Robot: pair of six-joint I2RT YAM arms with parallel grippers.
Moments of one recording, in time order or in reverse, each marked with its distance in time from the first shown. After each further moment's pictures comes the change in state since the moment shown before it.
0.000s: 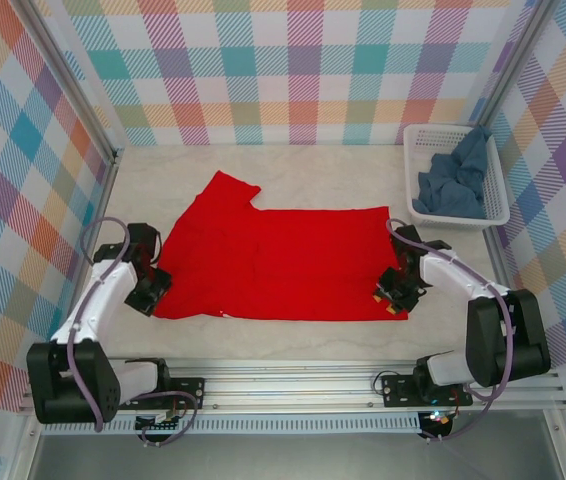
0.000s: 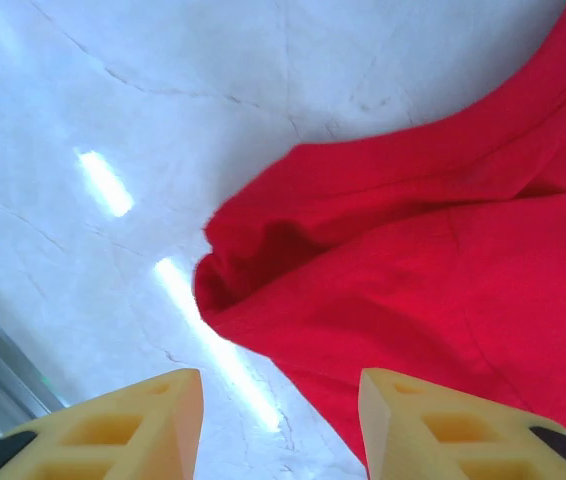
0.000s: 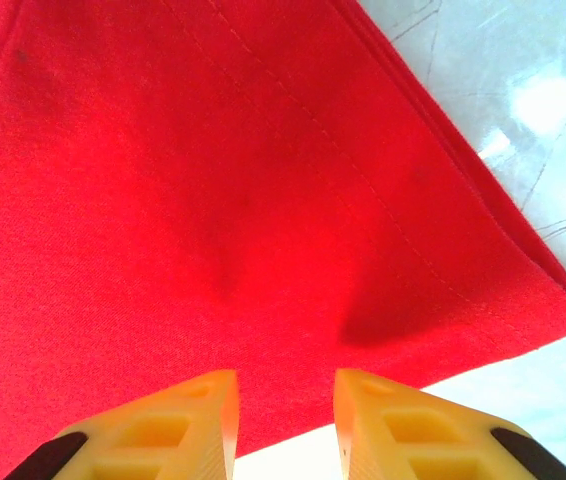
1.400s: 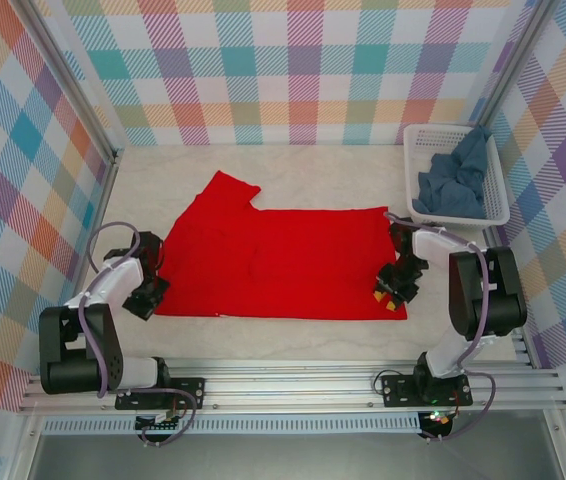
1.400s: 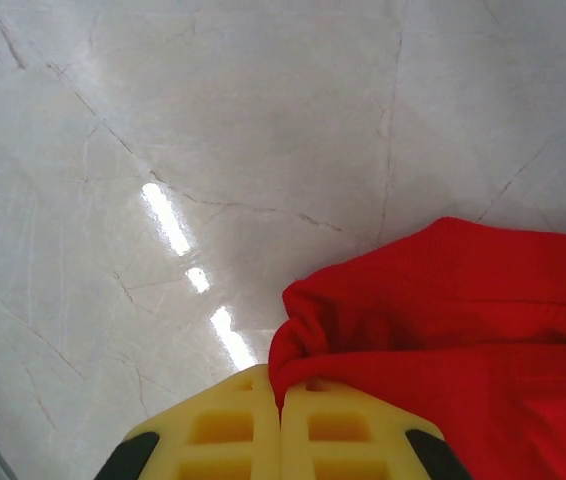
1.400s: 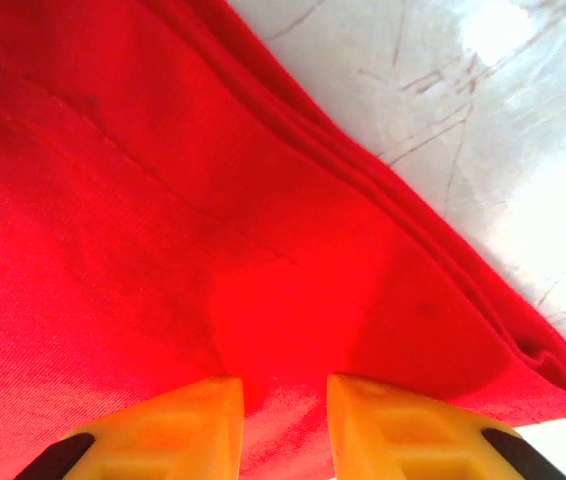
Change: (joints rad) left arm 0.045 0.184 -0.101 0.194 -0.130 0.014; right arm -0.071 0.283 0.158 -0.097 -0.026 -0.049
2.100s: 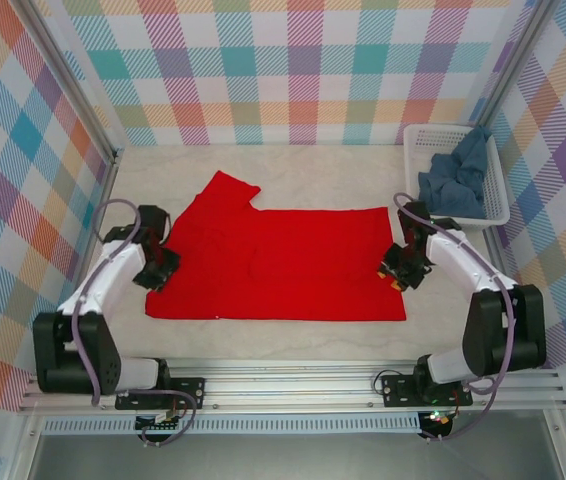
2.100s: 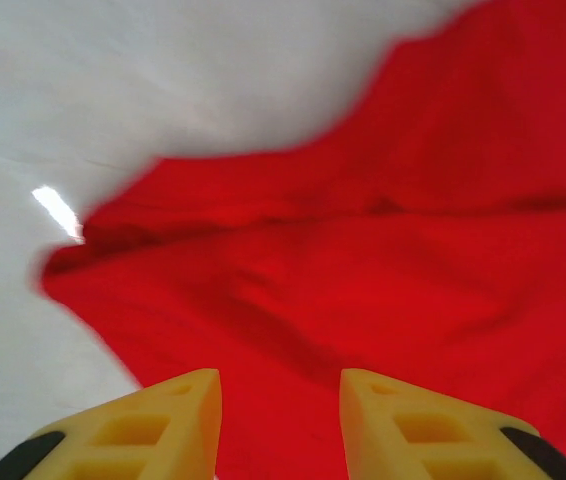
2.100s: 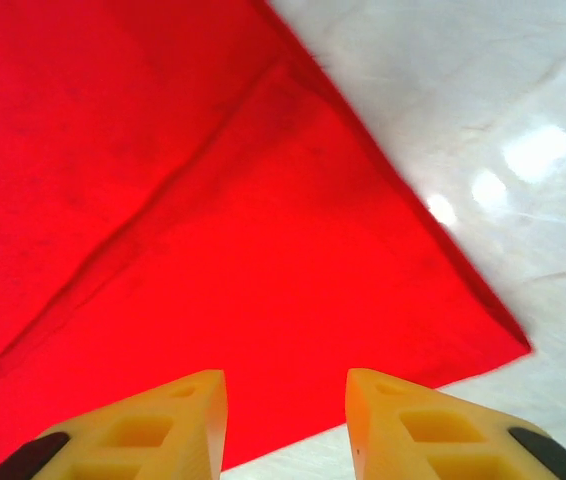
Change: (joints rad) left arm -0.146 0.035 0.220 -0.026 0.197 -0.023; right arm 0.013 -0.219 0.048 0.032 0.027 -0.065
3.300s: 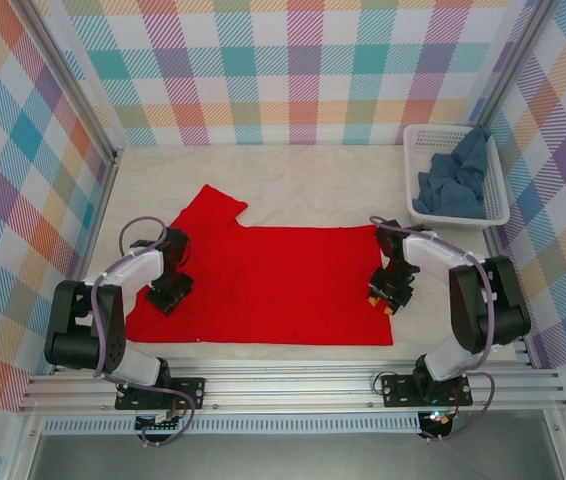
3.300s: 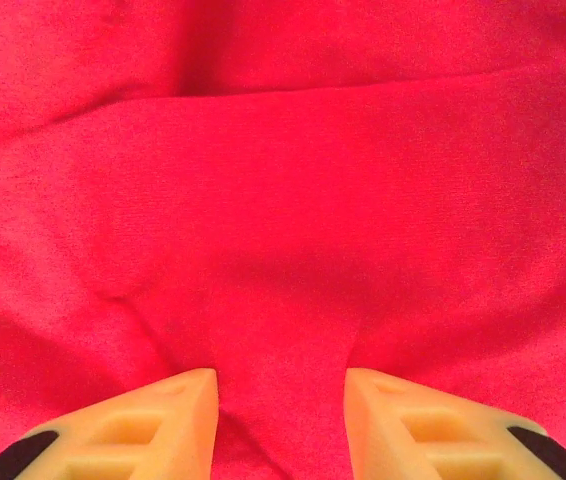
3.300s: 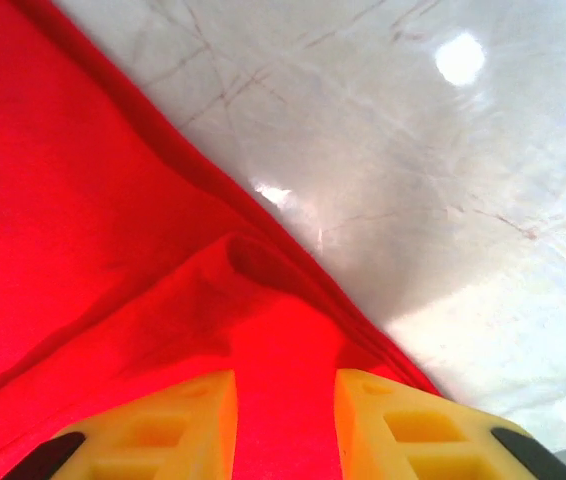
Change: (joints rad) left arm -0.043 0.065 -0.172 0.043 -0.102 0.000; right arm 0.117 0.110 -0.058 -0.084 0.043 0.069
